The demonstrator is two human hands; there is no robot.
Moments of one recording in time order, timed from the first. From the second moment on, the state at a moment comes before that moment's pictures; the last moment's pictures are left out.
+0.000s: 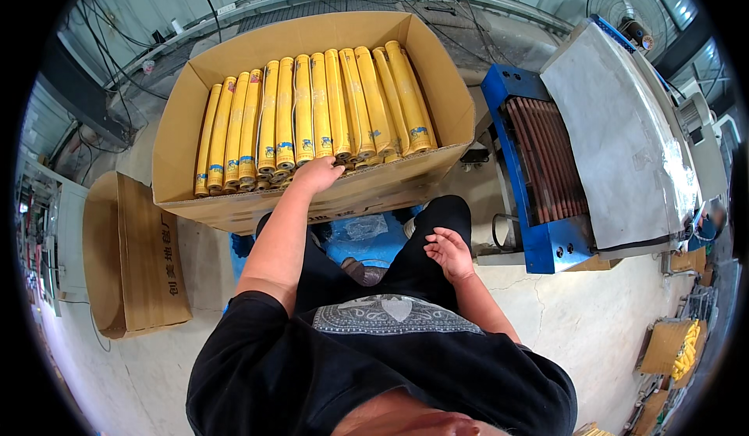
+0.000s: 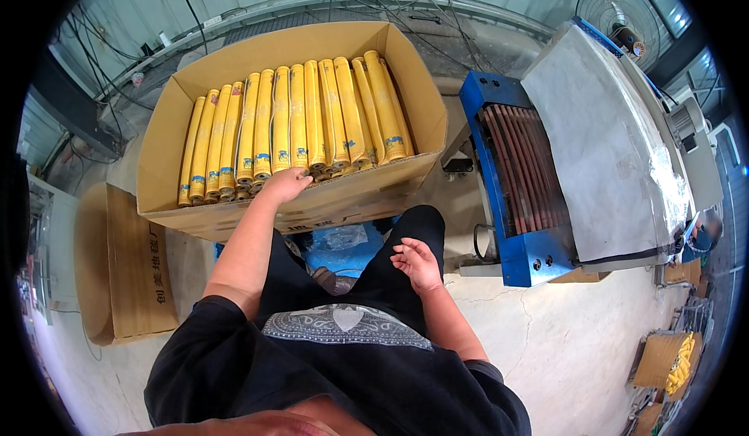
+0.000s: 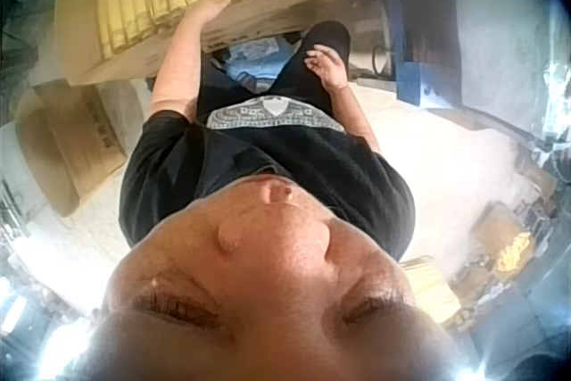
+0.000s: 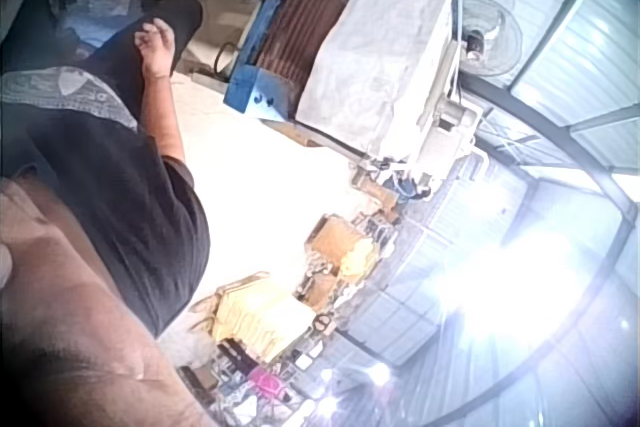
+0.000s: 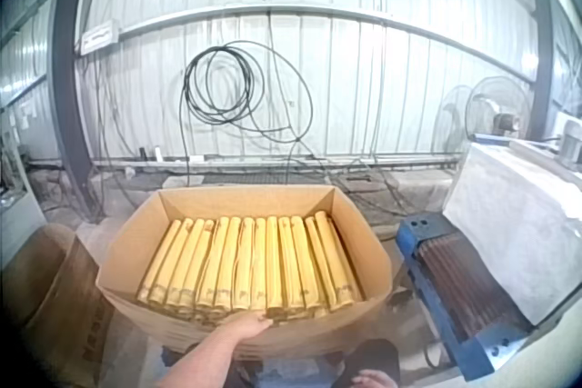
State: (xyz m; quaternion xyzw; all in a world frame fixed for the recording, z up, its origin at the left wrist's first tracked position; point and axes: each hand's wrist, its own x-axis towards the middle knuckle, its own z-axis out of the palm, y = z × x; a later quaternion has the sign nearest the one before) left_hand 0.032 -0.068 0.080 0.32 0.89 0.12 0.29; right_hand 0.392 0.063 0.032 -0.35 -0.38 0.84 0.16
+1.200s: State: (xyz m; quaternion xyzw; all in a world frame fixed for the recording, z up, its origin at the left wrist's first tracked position) left_hand -0.012 -0.040 0.101 0.36 0.78 0.18 0.48; right_hand 0.011 0.383 -0.124 -0.48 -0.48 0.74 0.03
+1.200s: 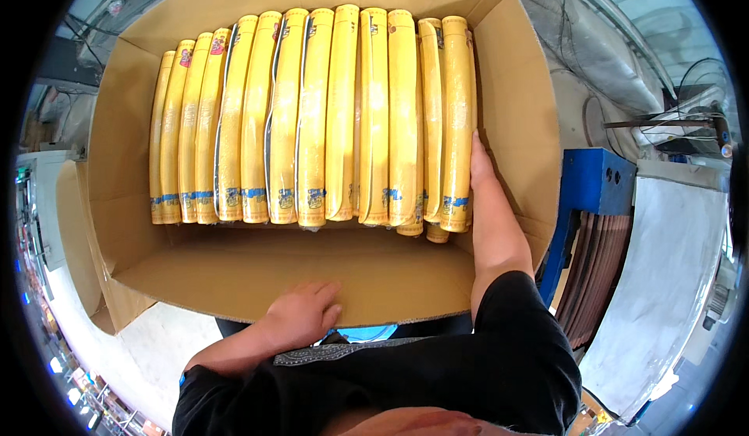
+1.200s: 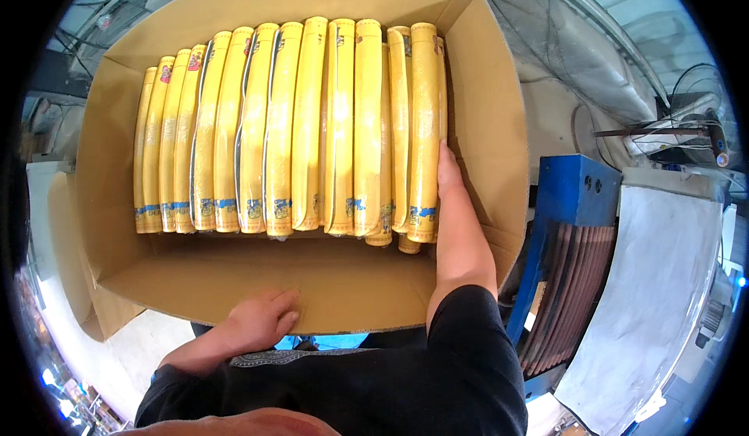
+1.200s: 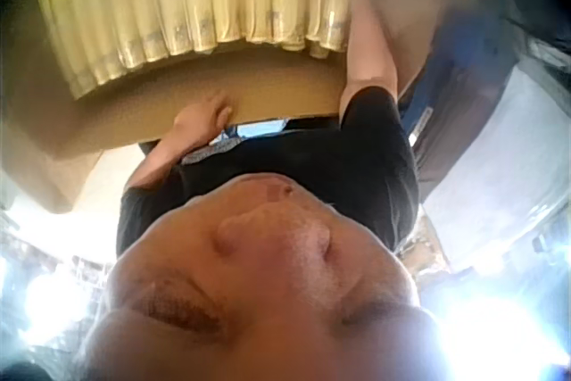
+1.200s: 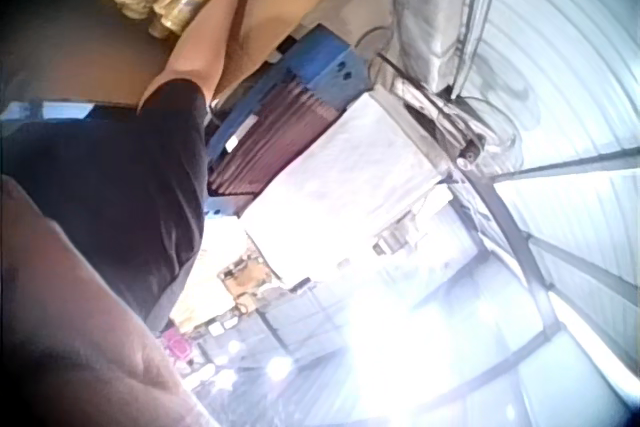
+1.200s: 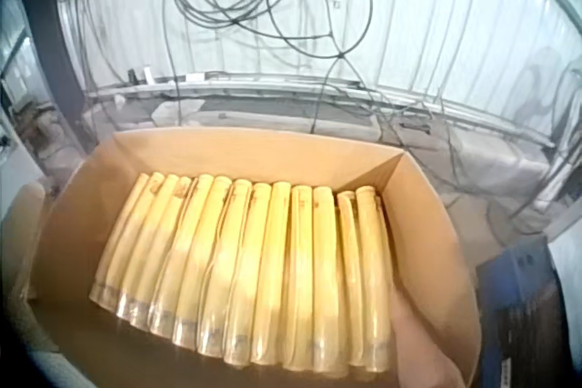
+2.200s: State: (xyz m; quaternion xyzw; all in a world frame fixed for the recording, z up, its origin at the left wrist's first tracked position) left_hand -0.122 0.195 -0.037 0.10 0.66 0.63 0.39; right_hand -0.006 0.378 -0.133 -0.38 -0.63 0.67 0.12
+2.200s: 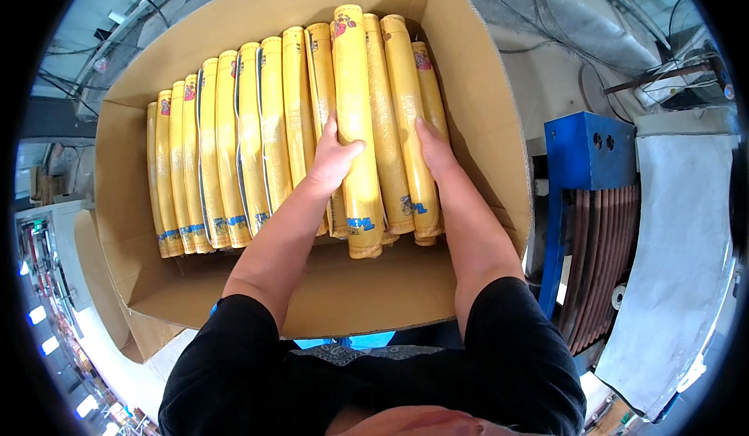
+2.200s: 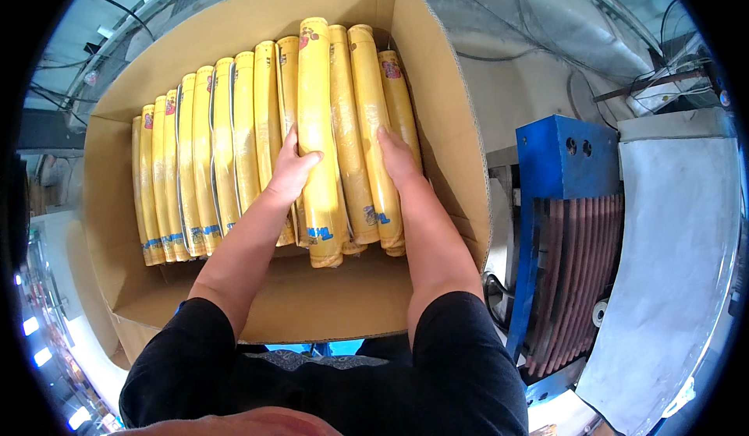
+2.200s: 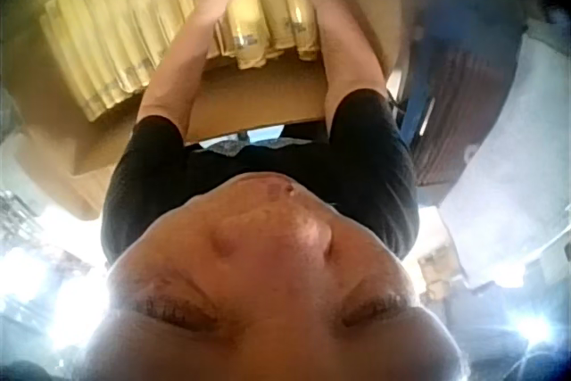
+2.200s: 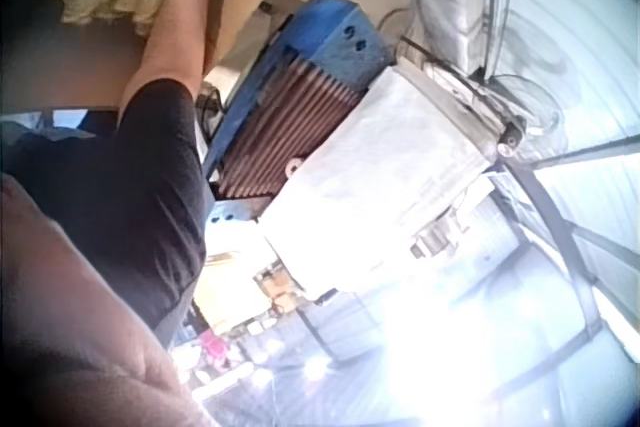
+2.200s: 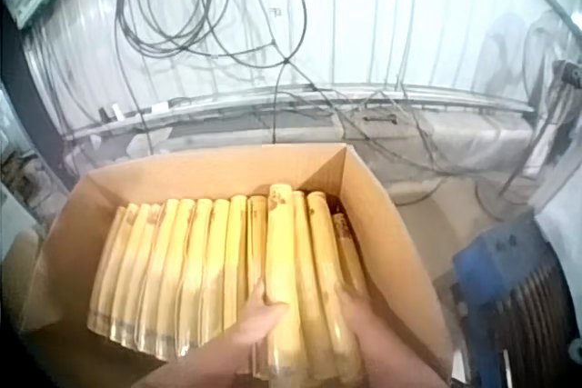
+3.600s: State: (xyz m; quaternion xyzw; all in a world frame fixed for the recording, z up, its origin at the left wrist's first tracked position) left_hand 0.026 0.237 -0.113 0.85 0.52 0.04 0.06; right_hand 0.344 0.254 0.078 -0.29 -0.12 0.83 0.46
